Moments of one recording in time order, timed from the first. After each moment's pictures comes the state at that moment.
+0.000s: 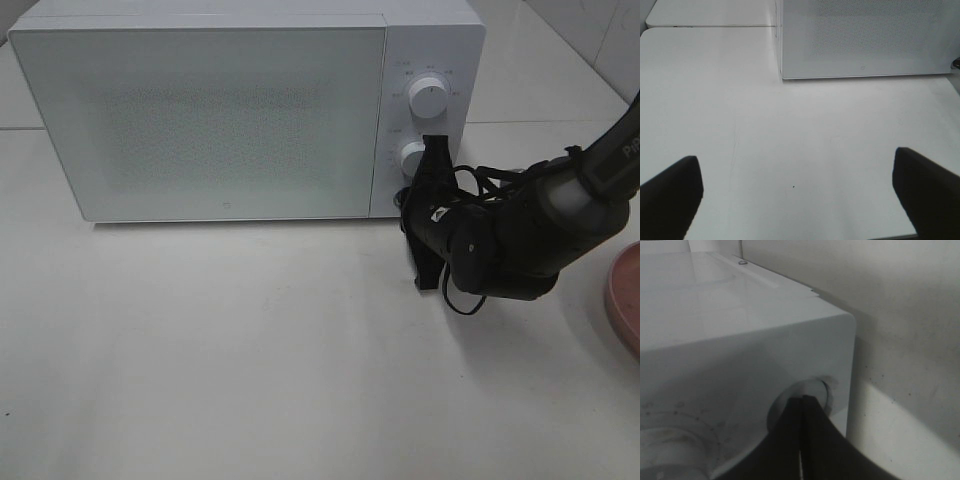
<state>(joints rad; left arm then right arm) 0.04 0.00 -0.50 -0.20 1.03 0.11 0.50 2.13 -0.84 0.51 -0.88 1.41</state>
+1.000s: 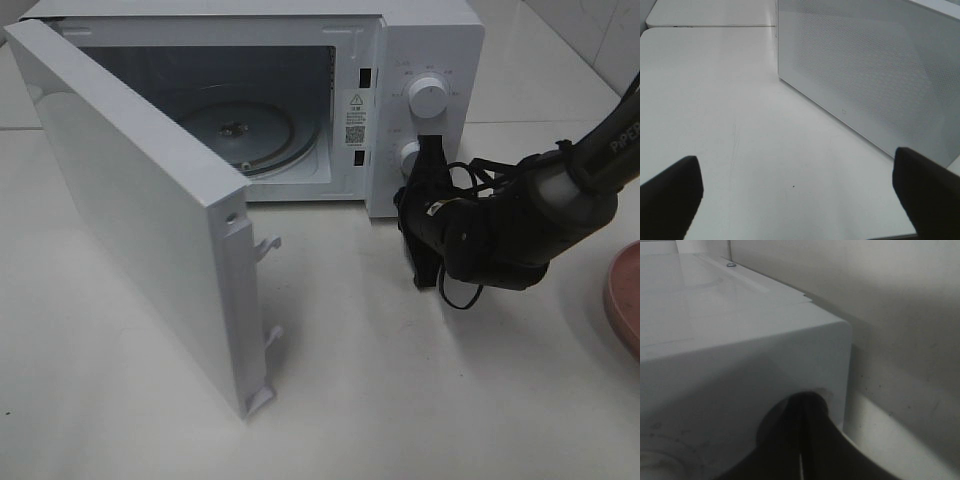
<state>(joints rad) 0.04 0.00 -0.50 -0.20 1.03 0.11 0.48 2.15 -0.89 0.53 -0.82 1.37</state>
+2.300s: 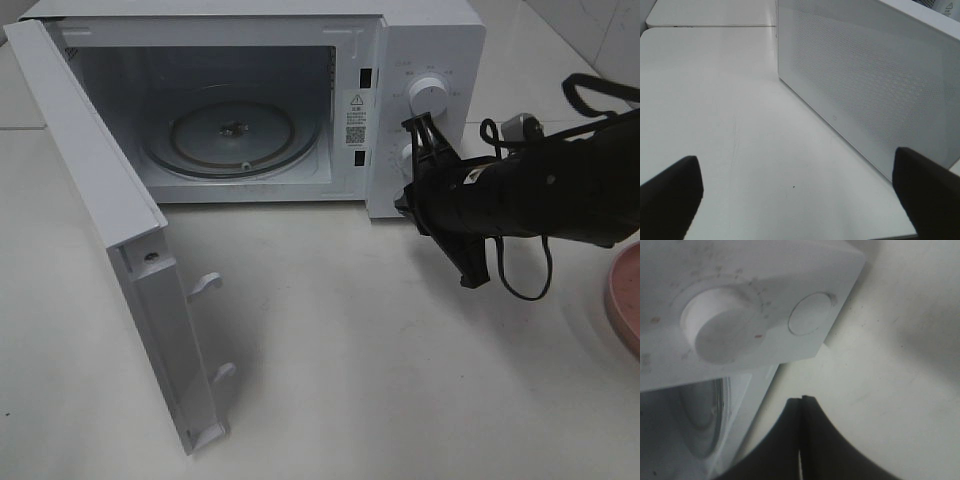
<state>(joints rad) 0.04 0.00 -0.50 -0.20 1.03 0.11 0.49 1.78 -0.75 0.46 -0.36 1.01</state>
